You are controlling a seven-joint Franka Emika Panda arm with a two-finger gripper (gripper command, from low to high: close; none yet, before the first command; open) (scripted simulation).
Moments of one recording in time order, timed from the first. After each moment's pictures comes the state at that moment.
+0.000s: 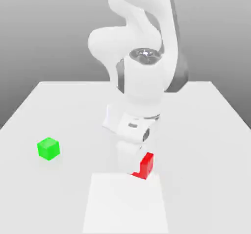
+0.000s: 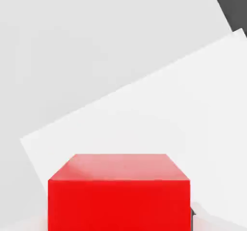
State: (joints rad) arm 0.11 -0.09 -0.19 -2.85 -0.08 2.77 -0.16
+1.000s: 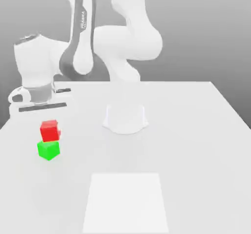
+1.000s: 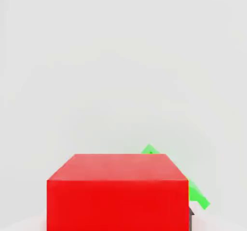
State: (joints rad) arm -0.29 -0.13 -0.65 -2.96 -0.03 2.80 -0.24
